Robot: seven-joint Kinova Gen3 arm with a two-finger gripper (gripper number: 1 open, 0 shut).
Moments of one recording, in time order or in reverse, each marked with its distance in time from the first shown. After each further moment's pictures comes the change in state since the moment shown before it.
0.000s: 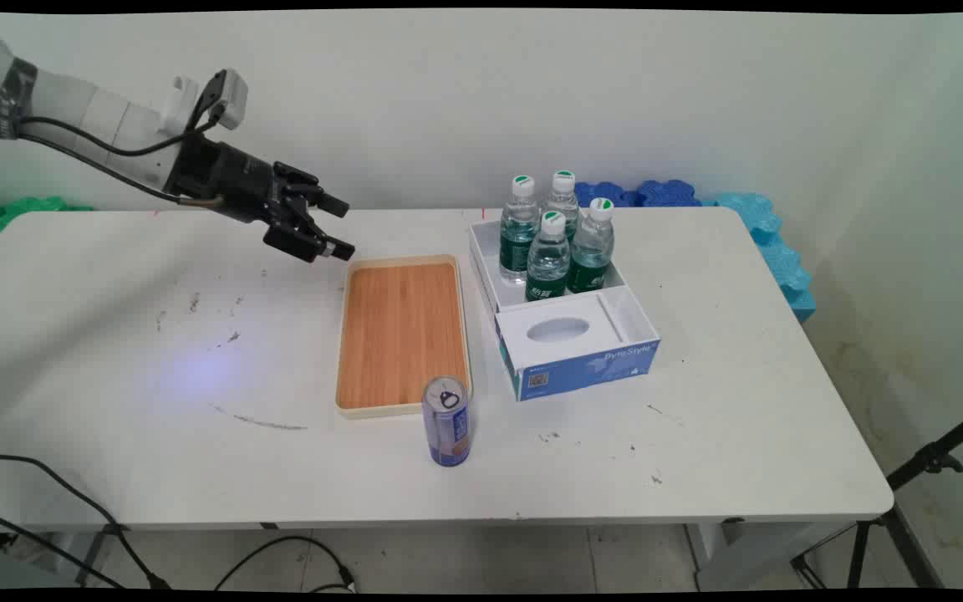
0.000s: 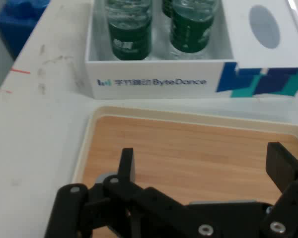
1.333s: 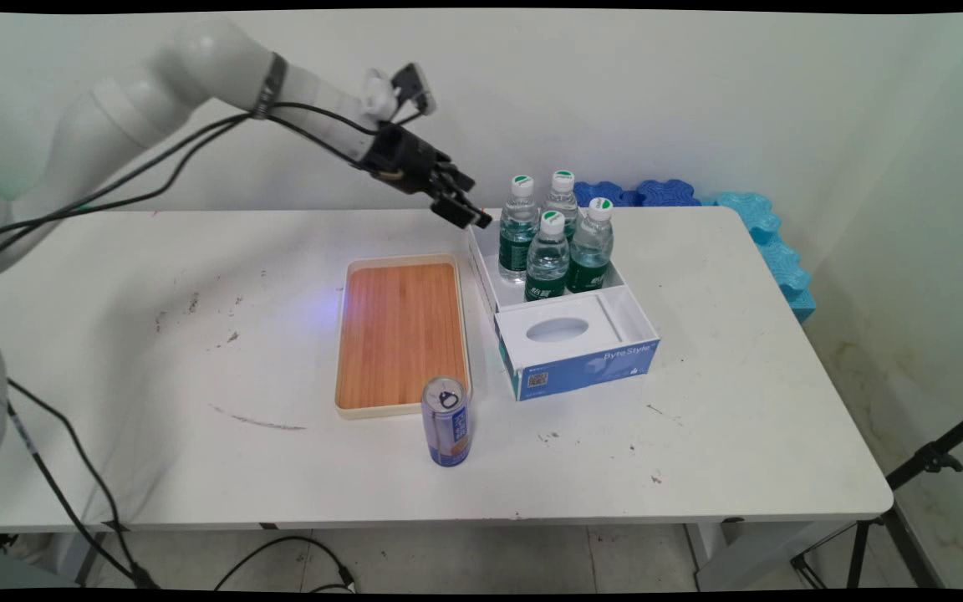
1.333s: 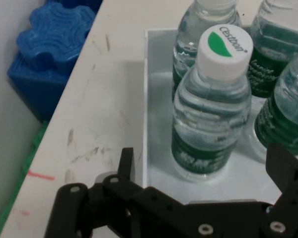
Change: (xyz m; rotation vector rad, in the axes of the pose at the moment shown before) arm 0.104 -0.058 0.181 0.037 -0.034 0.032
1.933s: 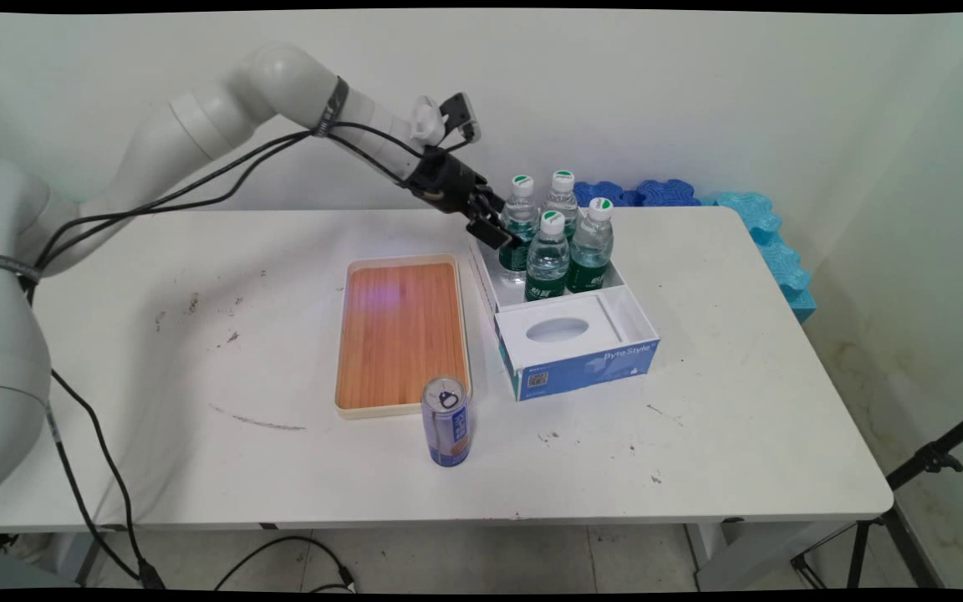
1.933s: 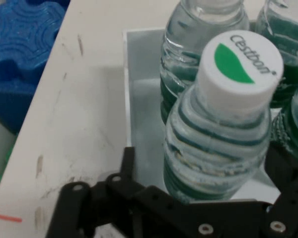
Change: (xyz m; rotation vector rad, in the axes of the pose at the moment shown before) arm 0.008 -0.005 0.062 -0.057 -0.025 0.036
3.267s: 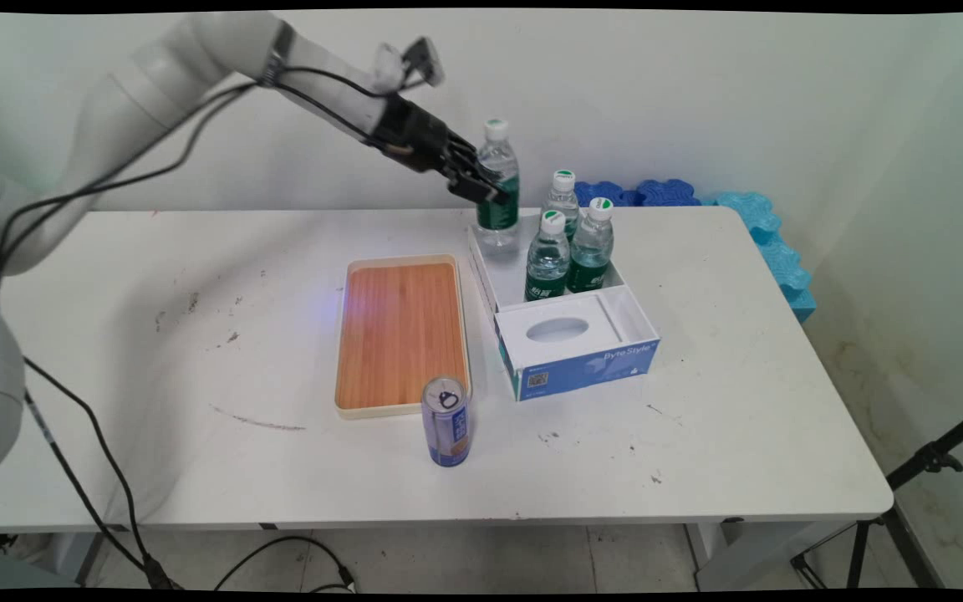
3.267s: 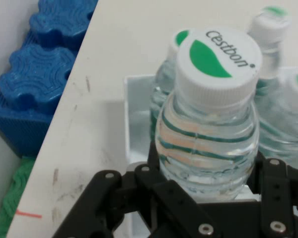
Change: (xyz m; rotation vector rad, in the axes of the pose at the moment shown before) arm 0.014 -0.007 -0.087 -0.035 0.100 -0.026
